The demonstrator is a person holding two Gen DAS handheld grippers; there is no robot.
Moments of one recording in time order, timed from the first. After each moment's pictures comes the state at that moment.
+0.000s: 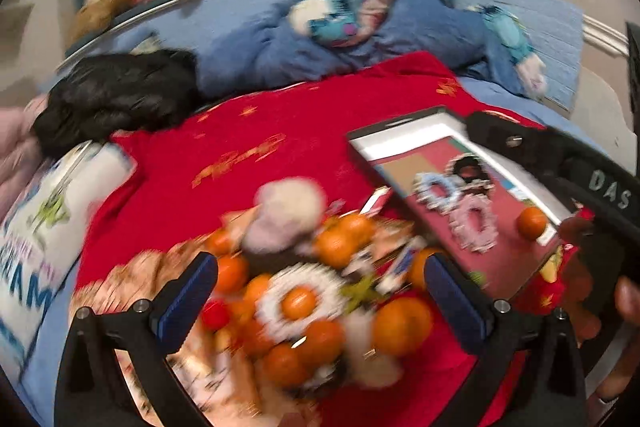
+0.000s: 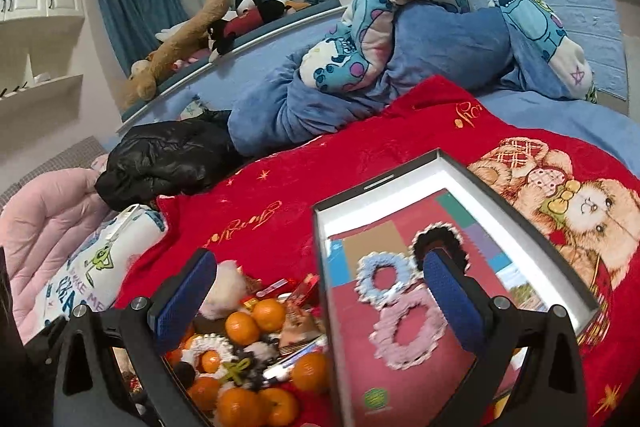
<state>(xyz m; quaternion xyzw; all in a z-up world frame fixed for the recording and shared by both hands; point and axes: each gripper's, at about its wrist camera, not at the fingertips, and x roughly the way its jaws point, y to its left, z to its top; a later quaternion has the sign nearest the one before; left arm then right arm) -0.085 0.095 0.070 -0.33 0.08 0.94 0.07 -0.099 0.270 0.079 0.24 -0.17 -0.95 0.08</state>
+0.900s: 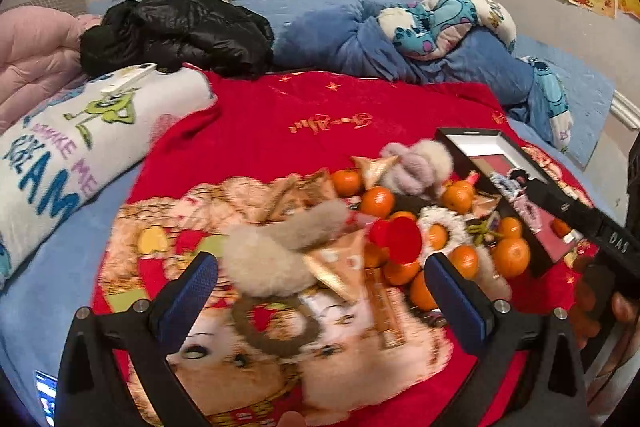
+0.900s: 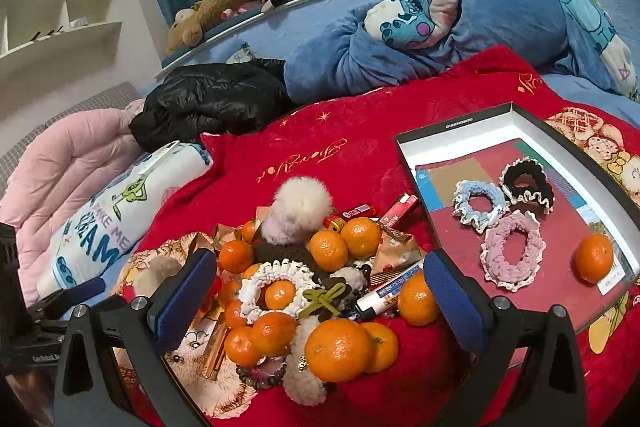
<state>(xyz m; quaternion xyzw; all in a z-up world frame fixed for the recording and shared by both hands) -0.045 -0.071 0.038 -0.33 -0.03 0.94 0.05 -0.077 0.187 0.045 0.28 -0.12 -0.94 0.14</state>
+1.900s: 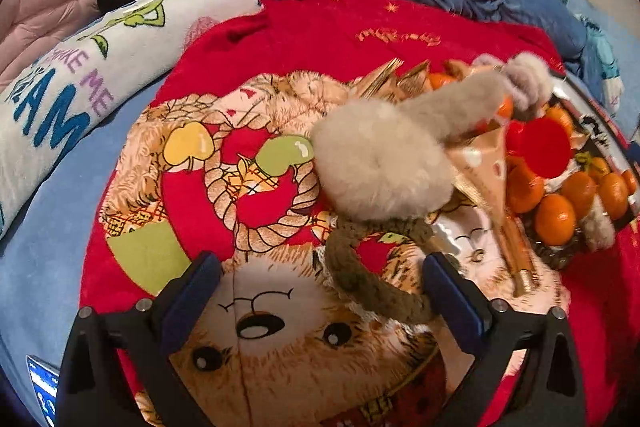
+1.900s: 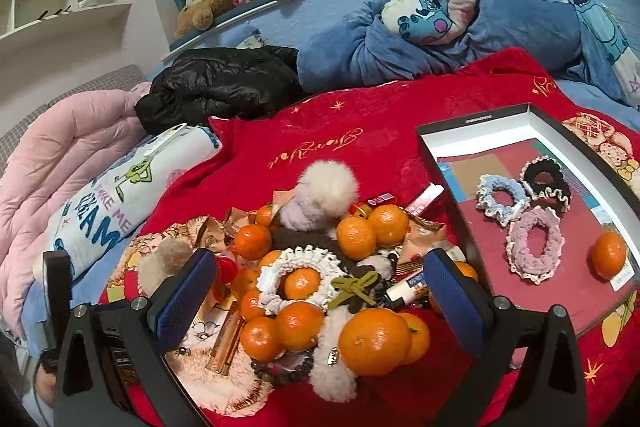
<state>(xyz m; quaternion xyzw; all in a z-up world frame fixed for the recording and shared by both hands) -0.076 -0.116 -0.054 -0.44 -0.02 0.90 -0.01 -0.075 0.166 0.042 0.29 -0.10 -0.94 0.15</state>
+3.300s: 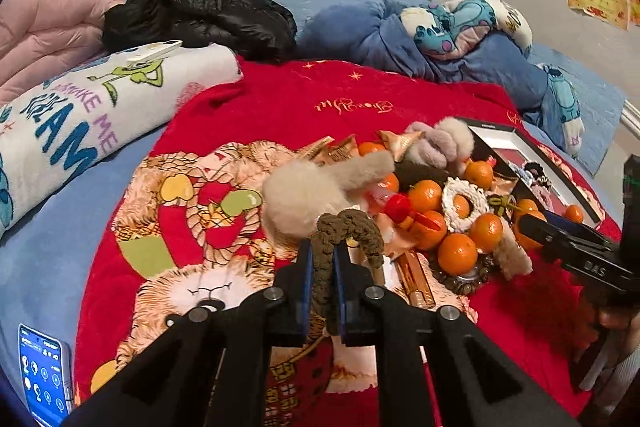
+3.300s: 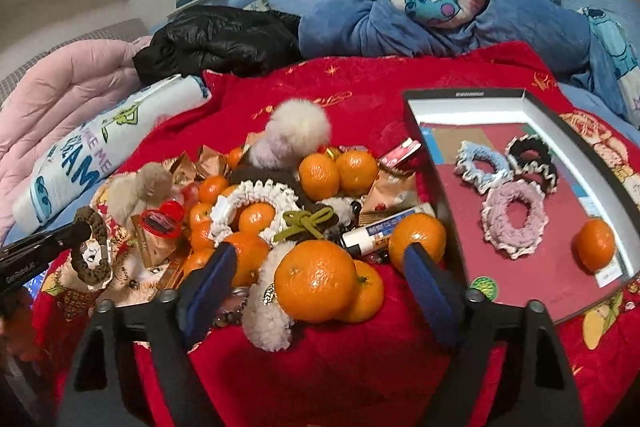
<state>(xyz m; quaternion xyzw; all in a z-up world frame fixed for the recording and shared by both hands) -0.019 -0.081 0.000 -0.33 -0.06 0.94 0.03 -0.073 0.178 0.001 0.34 -0.03 -0.93 0.16</state>
